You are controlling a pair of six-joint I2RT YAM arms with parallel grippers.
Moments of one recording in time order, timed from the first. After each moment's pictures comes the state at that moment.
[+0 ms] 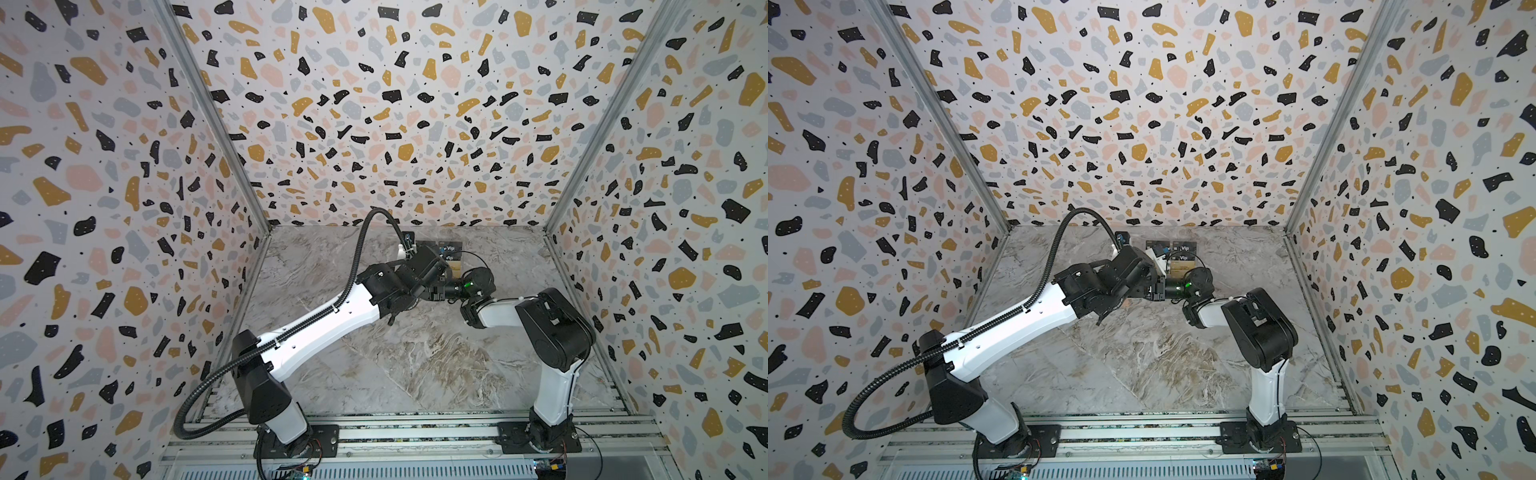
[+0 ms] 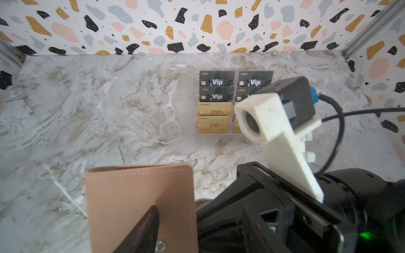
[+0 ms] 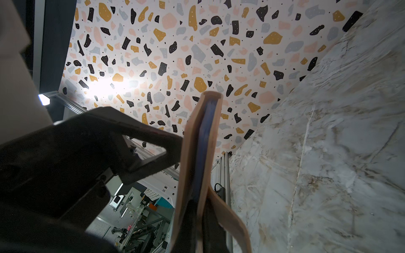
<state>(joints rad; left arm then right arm) -0.96 1.63 1.69 -0.97 -0.61 -0.69 0.53 1.91 0.92 1.38 -1.12 1.28</state>
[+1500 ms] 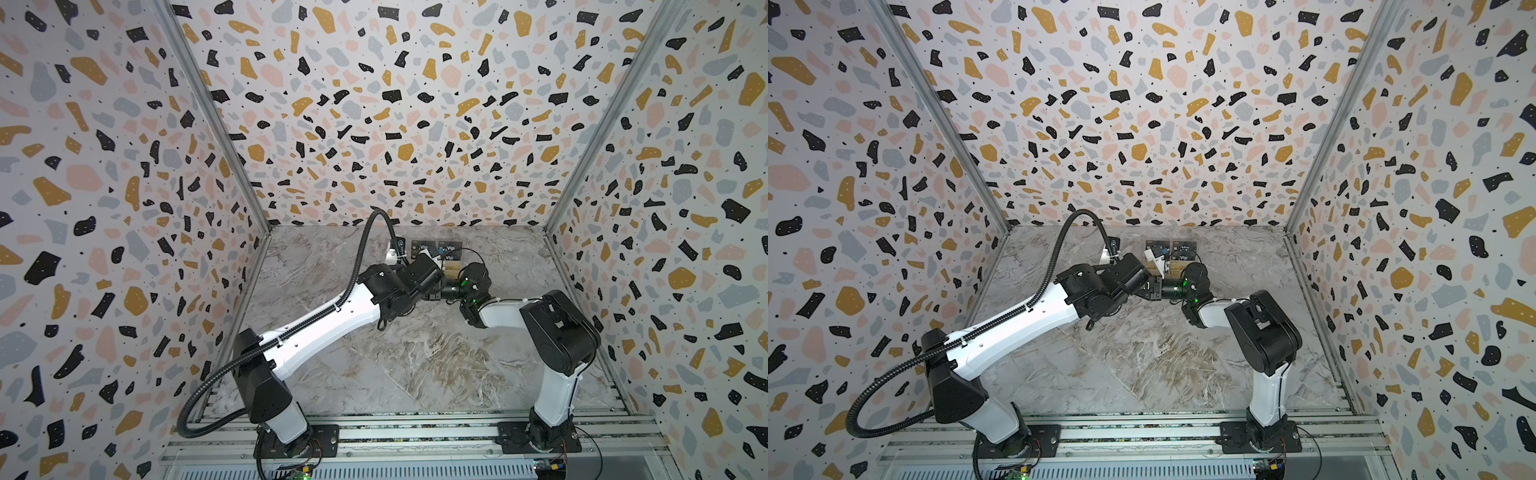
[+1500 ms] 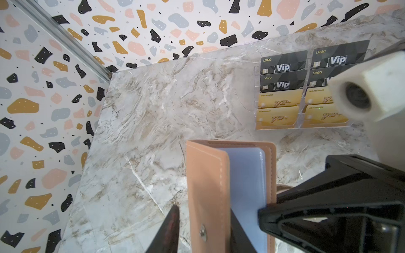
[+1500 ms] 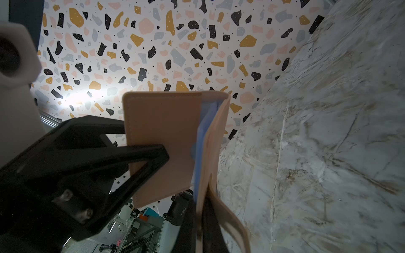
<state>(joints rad) -0.94 1.62 1.64 -1.14 -0.79 -0.68 0.53 1.87 0.92 1.15 -1.07 1.13</state>
